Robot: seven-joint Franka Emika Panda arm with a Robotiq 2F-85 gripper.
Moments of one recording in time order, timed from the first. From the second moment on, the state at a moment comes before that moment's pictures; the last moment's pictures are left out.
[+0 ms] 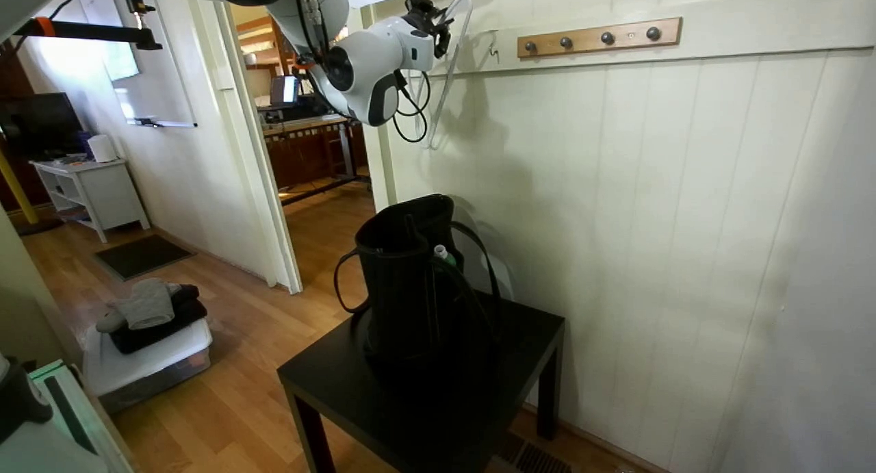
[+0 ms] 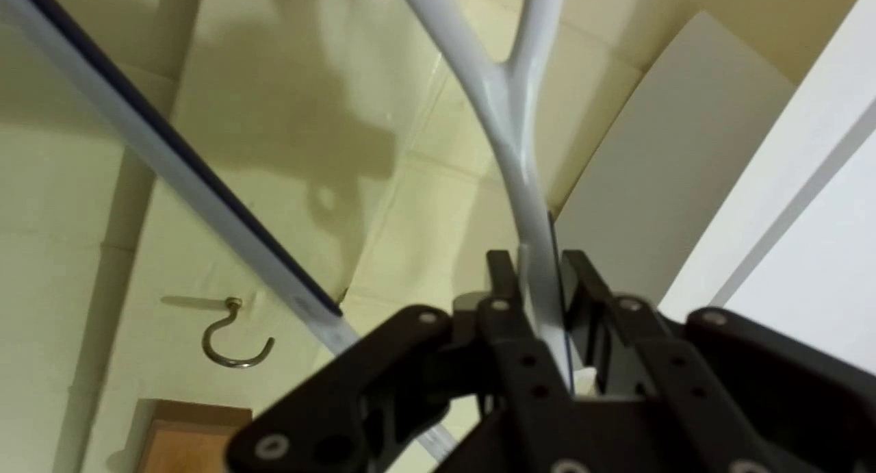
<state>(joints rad) 0.01 0.88 0.33 -1.41 0.15 4.21 0.75</state>
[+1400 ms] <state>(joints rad) 0.09 1.06 0.32 -1.04 0.22 4.08 0.58</state>
